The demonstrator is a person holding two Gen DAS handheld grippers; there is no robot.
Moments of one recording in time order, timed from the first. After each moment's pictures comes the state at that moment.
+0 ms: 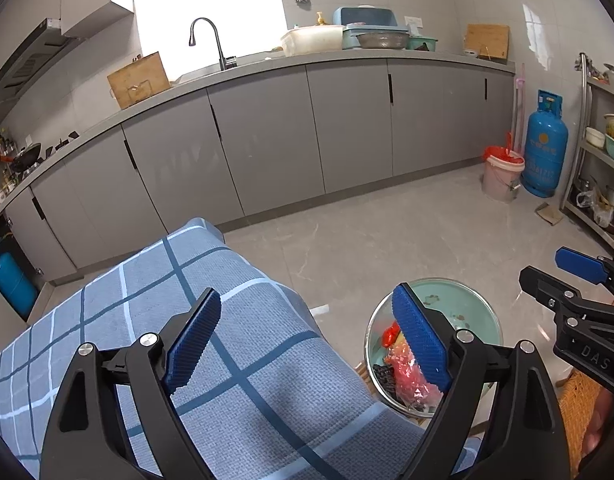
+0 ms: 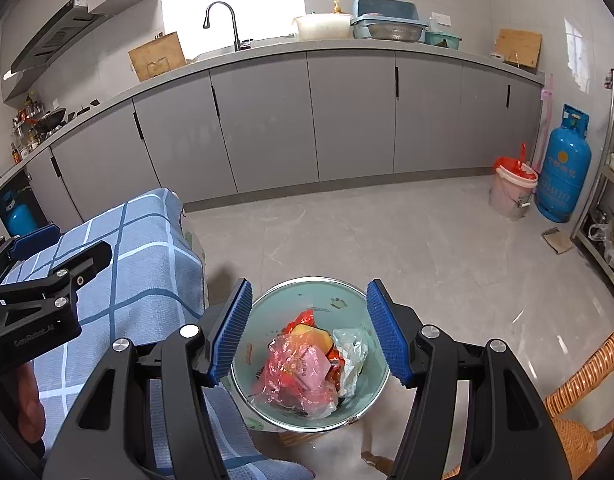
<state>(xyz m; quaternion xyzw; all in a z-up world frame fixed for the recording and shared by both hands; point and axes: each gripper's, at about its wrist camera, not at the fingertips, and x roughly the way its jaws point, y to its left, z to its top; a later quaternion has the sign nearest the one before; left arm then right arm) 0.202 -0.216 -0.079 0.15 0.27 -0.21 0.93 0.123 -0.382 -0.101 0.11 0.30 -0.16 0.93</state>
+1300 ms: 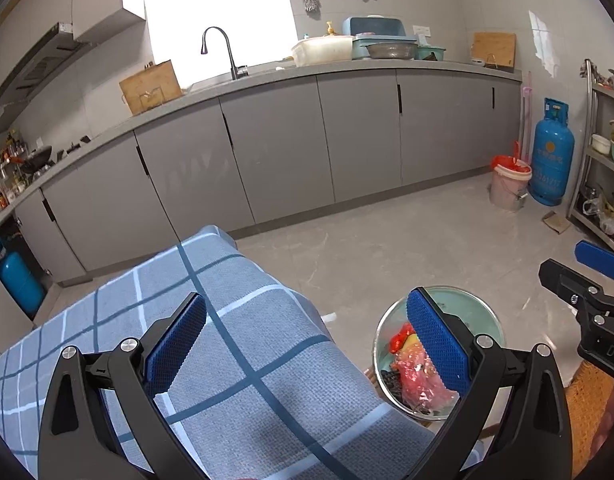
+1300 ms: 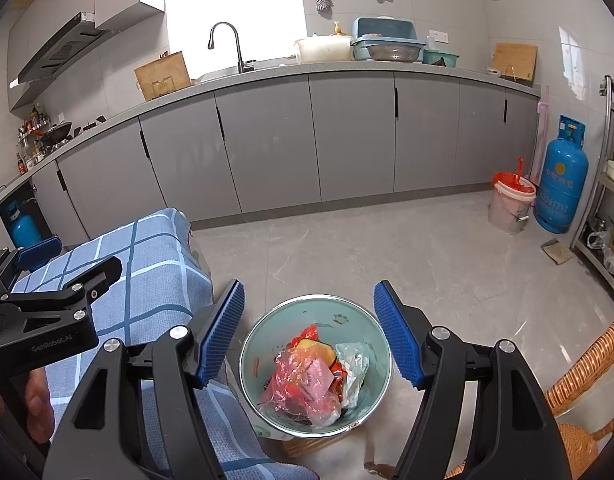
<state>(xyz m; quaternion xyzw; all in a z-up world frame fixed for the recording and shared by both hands) 0.193 -0.207 -0.069 0.15 0.25 -0.20 0.93 0.106 -0.378 -0.081 0.11 0.27 -0.16 0.94</state>
